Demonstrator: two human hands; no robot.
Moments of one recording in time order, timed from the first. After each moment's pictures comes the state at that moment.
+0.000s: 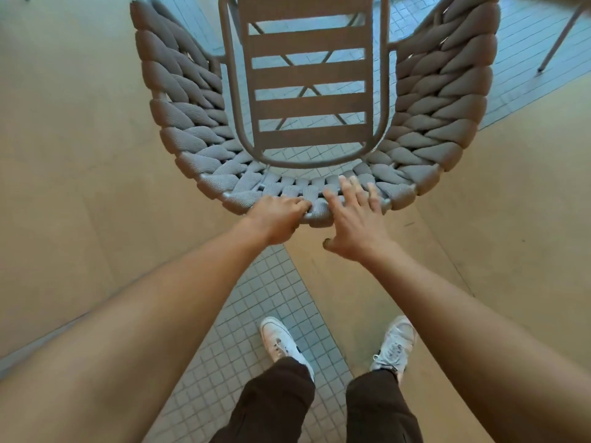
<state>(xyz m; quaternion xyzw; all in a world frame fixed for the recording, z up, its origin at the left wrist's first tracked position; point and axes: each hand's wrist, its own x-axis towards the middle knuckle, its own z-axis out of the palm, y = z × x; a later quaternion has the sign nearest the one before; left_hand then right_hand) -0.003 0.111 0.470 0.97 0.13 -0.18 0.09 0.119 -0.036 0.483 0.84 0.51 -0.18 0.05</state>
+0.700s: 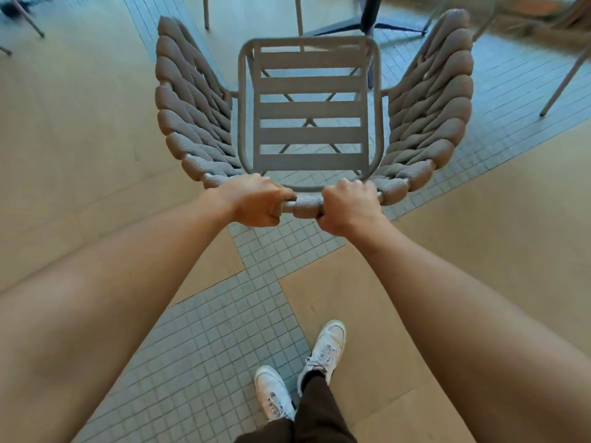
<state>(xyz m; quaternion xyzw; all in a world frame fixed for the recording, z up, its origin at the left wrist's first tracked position) 0.085 0.271 0.518 0.97 0.06 -0.20 0.11 0.225 0.117 0.522 0.83 0.54 -0.14 0.10</state>
